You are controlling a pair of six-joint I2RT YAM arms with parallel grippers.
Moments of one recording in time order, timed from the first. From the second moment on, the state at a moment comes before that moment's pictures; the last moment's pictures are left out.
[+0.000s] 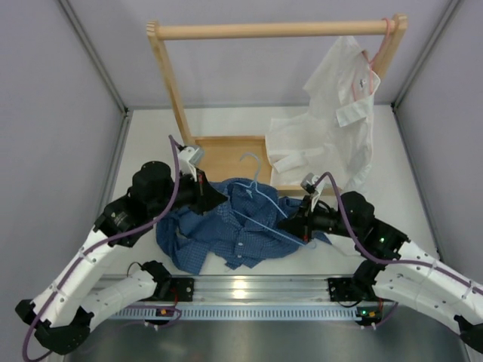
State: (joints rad) left arm -0.66 0.81 1.06 -0.62 0.31 -0.45; right arm 0.85 0.64 0.58 -0.20 -0.34 0.38
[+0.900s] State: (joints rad) left arm -0.68 0.86 1.22 -0.79 0.47 -0.33; right arm 0.86 0.90 0.57 0.22 -0.59 0.34
